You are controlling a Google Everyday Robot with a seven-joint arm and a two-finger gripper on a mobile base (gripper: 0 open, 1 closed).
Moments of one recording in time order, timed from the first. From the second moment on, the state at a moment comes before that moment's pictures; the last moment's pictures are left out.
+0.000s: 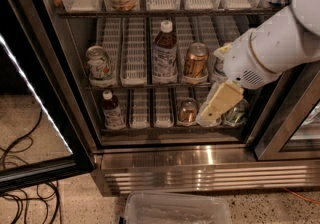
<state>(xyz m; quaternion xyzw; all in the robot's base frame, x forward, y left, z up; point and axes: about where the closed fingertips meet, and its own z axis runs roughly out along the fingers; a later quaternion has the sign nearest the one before) 0.486 -0.122 0.908 -0.57 0.77 0.05 0.29</state>
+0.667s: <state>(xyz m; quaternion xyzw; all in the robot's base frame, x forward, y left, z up) 0.501 -0.117 0.919 -0.56 0.76 0.04 0.33</state>
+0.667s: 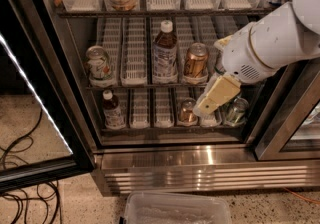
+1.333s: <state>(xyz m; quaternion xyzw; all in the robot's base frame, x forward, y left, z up) 0.494 -0.035 0.911 -0.56 0.73 0.09 0.38</state>
